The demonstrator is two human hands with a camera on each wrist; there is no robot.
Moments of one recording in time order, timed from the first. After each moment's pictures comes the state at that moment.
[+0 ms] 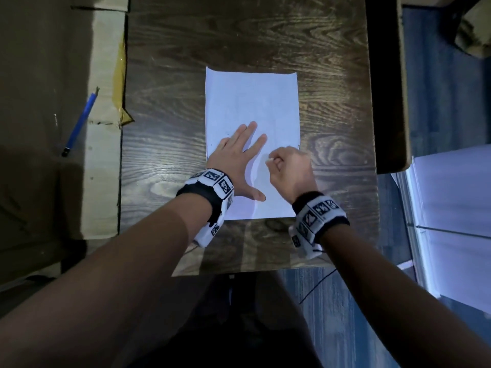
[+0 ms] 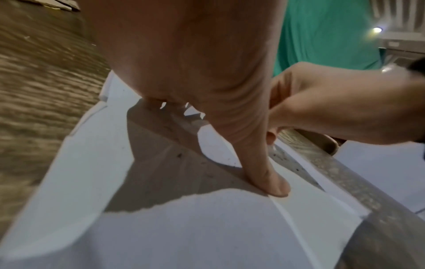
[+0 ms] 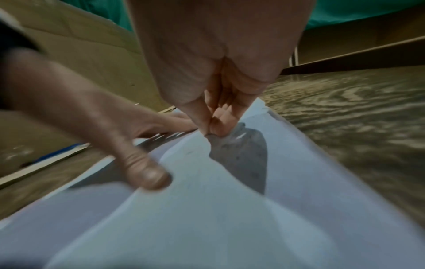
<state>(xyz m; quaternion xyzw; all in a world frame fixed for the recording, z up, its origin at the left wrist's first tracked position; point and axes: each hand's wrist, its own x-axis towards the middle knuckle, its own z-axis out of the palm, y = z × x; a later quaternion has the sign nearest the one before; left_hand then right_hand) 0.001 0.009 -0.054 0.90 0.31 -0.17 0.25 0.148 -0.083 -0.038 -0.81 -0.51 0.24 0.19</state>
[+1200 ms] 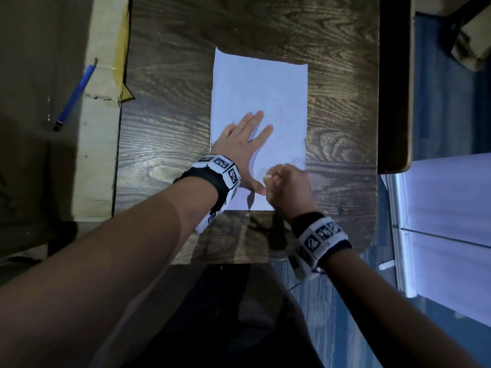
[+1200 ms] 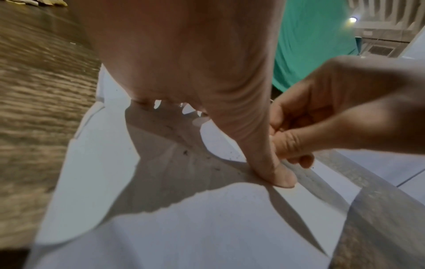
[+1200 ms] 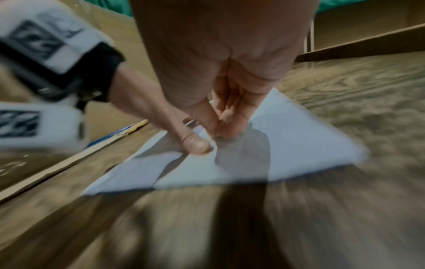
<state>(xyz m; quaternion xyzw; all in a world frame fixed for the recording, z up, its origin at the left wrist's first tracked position) 0.002 0.008 -0.052 0.91 0.31 -0.18 0.22 0.118 -0.120 -0.037 -0.80 -0.53 0.25 0.14</state>
